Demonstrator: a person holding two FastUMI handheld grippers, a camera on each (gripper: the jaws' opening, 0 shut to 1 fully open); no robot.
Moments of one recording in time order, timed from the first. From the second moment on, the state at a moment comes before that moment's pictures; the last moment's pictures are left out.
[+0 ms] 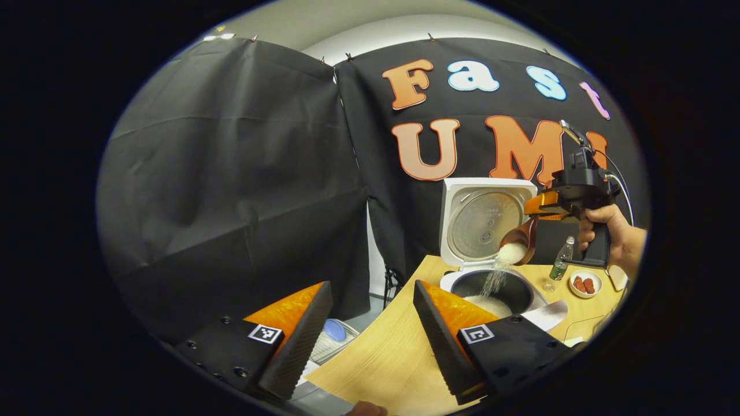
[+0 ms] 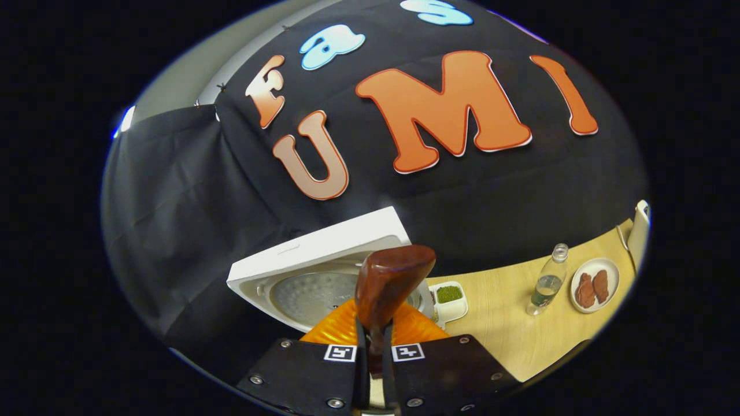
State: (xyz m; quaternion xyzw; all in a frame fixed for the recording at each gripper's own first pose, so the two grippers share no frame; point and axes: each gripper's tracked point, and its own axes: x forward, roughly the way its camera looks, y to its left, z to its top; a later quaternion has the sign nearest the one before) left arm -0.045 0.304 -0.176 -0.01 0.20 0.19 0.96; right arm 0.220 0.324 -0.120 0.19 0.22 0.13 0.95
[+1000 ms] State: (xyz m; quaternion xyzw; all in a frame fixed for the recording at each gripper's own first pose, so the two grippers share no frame) left arm -0.045 0.305 -0.180 -0.01 0.20 0.18 0.96; right arm 0.192 0.357 -0.032 -0.04 0.04 0.25 0.97
